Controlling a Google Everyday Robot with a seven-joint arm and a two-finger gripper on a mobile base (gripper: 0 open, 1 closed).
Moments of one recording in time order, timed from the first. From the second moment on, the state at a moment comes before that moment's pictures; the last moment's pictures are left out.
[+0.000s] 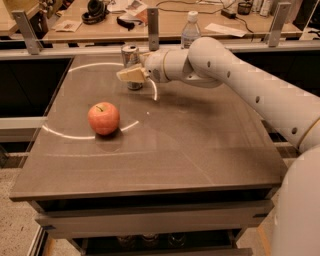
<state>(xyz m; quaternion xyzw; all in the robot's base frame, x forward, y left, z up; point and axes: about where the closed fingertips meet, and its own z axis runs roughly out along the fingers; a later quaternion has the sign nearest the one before) 0.750 0.081 0.880 -0.44 0.67 0.26 0.54</state>
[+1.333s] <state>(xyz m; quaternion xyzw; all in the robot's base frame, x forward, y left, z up) 0.675 0.066 0.908 -0.48 0.65 0.32 0.50</state>
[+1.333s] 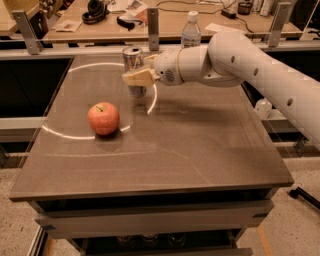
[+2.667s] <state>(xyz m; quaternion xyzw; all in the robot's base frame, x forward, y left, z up) 0.588 0.044 0.889 -0.46 0.67 0.35 0.47</state>
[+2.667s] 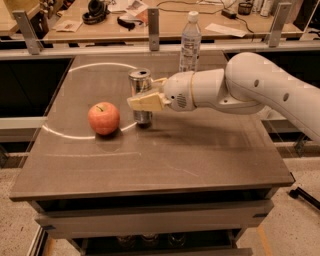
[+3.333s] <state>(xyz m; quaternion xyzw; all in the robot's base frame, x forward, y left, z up) 0.567 0.056 0.877 -0.45 0.67 0.38 0.46</state>
